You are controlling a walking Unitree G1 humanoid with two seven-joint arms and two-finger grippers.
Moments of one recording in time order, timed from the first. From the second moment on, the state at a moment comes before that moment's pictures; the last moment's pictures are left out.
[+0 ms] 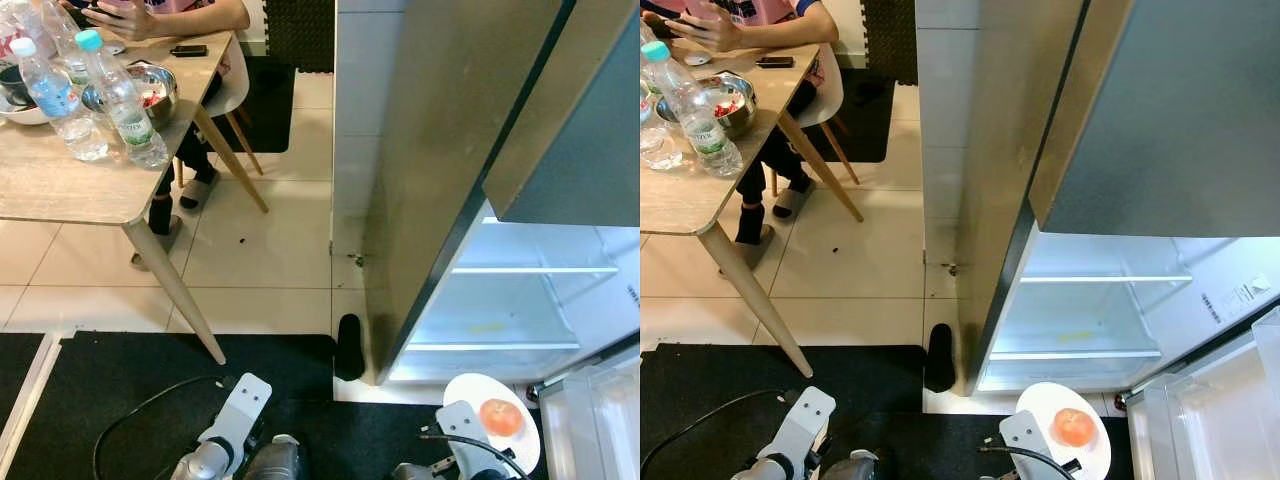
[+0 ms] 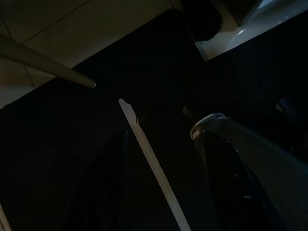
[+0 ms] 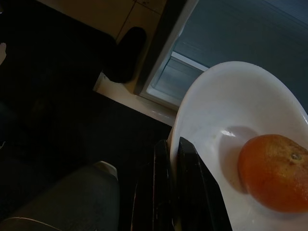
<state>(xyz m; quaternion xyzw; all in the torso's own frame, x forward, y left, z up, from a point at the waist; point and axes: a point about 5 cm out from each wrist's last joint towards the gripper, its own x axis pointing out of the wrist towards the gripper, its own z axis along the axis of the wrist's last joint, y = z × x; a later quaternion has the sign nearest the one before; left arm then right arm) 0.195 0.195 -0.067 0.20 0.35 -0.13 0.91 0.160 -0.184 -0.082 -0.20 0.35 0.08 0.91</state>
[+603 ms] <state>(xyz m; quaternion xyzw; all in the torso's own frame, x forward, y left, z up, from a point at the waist) 0.198 0.189 -0.066 0.19 0.34 -0.14 0.91 0.157 -0.188 -0.082 -0.20 0.35 0.07 0.91</state>
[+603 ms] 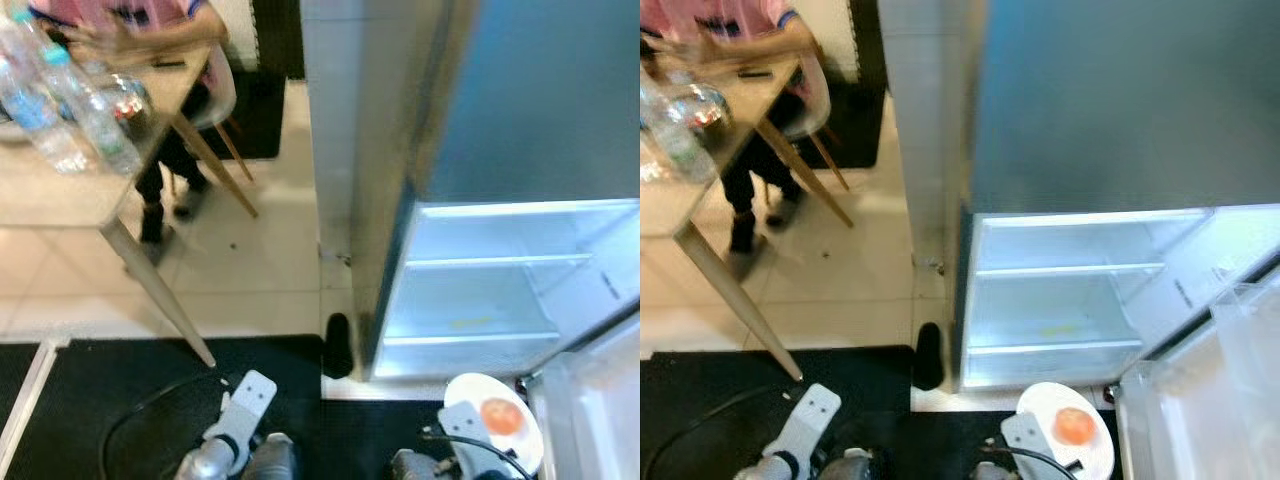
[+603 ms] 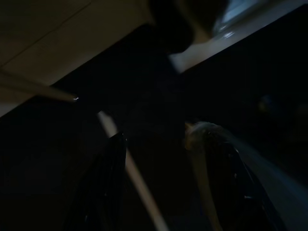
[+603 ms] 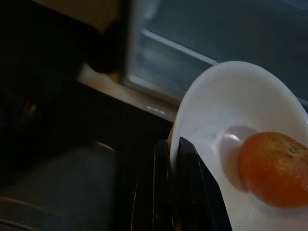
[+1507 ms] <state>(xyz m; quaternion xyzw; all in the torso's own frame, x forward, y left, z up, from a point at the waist) 0.201 0.185 -0.064 0.19 0.34 -0.14 0.91 0.160 -0.191 -0.079 -0.21 0.33 0.08 0.91</state>
